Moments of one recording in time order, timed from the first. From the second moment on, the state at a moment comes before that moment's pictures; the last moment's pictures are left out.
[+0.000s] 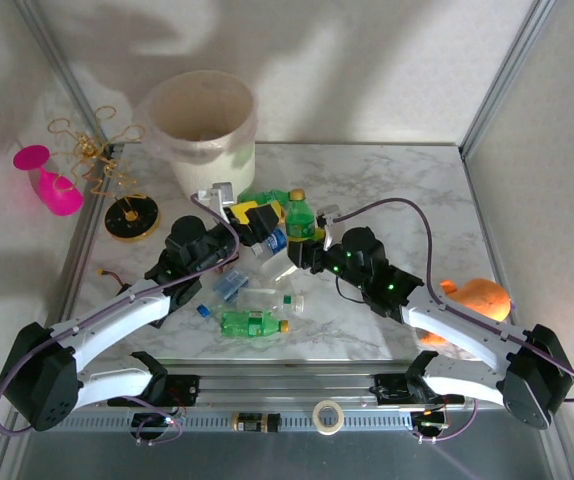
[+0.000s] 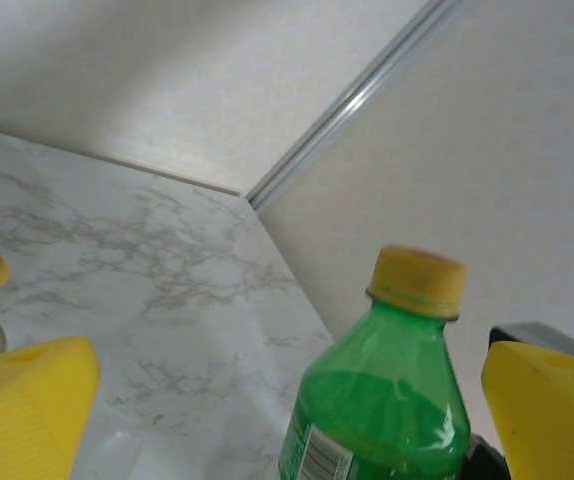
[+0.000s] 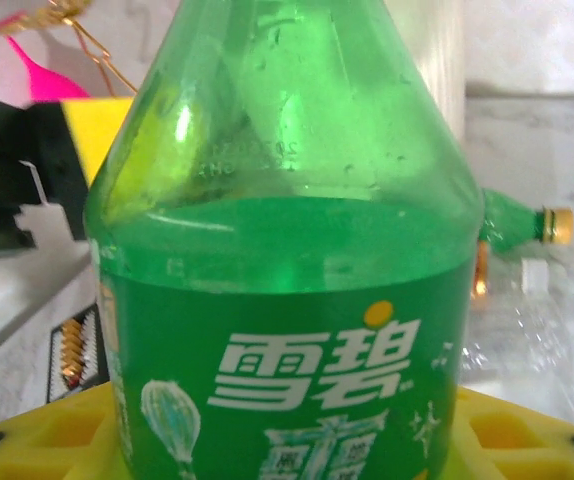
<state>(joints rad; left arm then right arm) -0.59 1.16 0.69 0.50 0.17 -0.74 0.83 1.13 0.72 0.15 -0.02 0.36</state>
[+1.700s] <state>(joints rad) -0.53 1.34 0.96 0.34 0.14 -0.63 0.83 1.07 0.61 0.29 -0.12 0.41</state>
